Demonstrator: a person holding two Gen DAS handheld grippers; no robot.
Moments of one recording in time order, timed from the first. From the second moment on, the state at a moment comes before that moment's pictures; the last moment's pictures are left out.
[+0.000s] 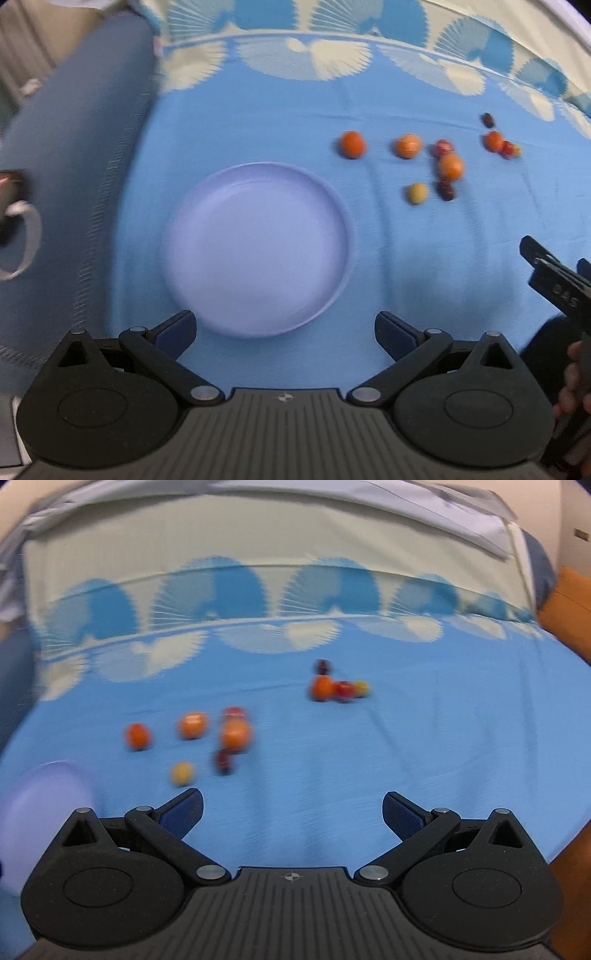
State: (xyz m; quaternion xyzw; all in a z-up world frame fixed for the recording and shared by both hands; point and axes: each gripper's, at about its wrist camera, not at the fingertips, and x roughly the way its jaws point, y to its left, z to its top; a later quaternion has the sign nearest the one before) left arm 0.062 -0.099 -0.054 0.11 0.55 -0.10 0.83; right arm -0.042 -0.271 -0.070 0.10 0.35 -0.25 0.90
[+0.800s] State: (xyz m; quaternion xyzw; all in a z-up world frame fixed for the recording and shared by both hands) left arm 0.269 -0.296 -0.174 0.26 0.54 -0.21 0.77; right arm 0.124 -0.311 -0.165 0.04 0.39 -0.20 0.90
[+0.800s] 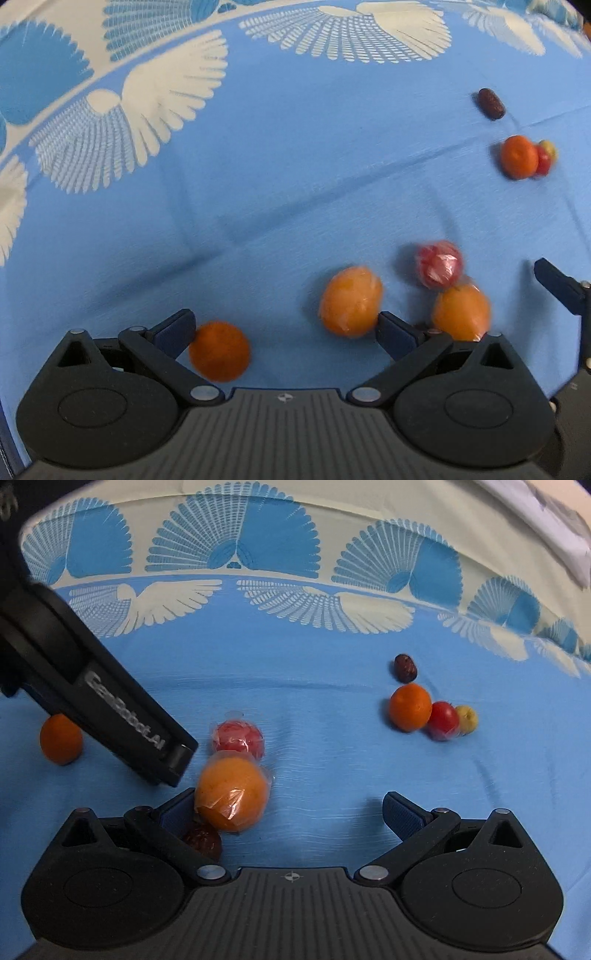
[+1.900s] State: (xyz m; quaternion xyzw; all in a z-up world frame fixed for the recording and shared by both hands) left arm 0.015 -0.081 0.012 0.09 0.48 -0.18 0.85; right arm -0.113 -0.212 0.019 0.13 0.30 -0.08 0.94
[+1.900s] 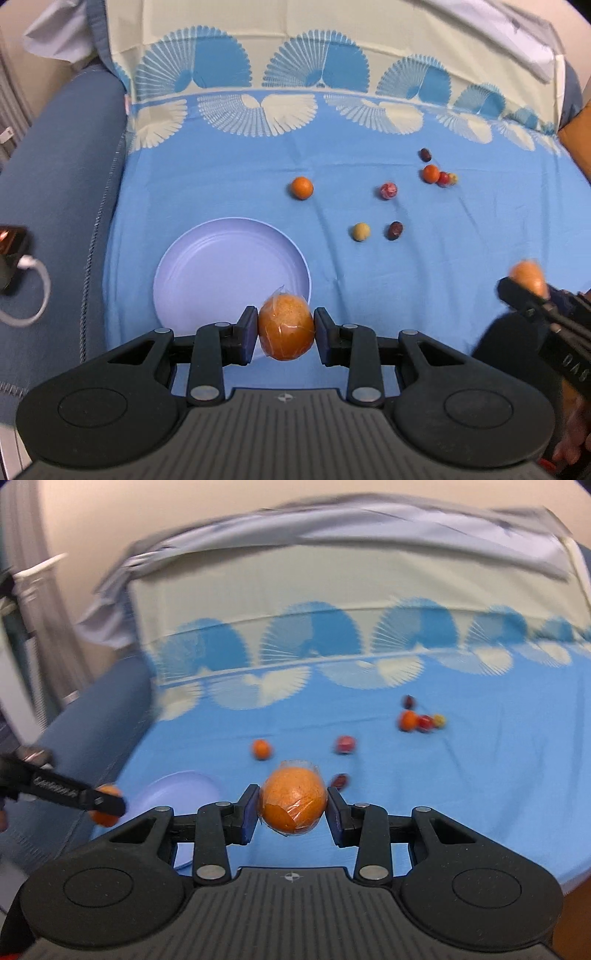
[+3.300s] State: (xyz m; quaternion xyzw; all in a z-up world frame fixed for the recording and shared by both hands) left arm -0.015 -0.007 0.016 0.05 0.47 -0.13 0.87; right arm -0.100 -0.148 0.018 0.05 0.33 -0.02 0.94
